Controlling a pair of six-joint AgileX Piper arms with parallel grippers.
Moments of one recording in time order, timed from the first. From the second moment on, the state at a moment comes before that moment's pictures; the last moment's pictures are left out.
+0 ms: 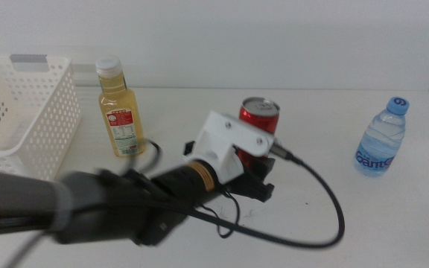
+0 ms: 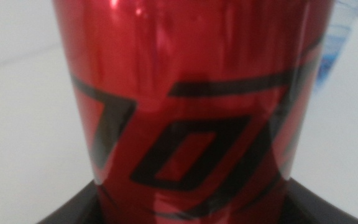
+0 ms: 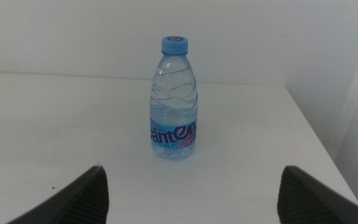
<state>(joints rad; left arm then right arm) -0.76 1.79 -0.82 -0.07 -0.49 -0.03 0.05 0.00 0.00 -0.09 0.24 0.05</state>
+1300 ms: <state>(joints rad) 0.28 2.07 -1.75 -0.14 1.03 0.36 0.05 0.00 0.00 -0.09 0.24 0.05</state>
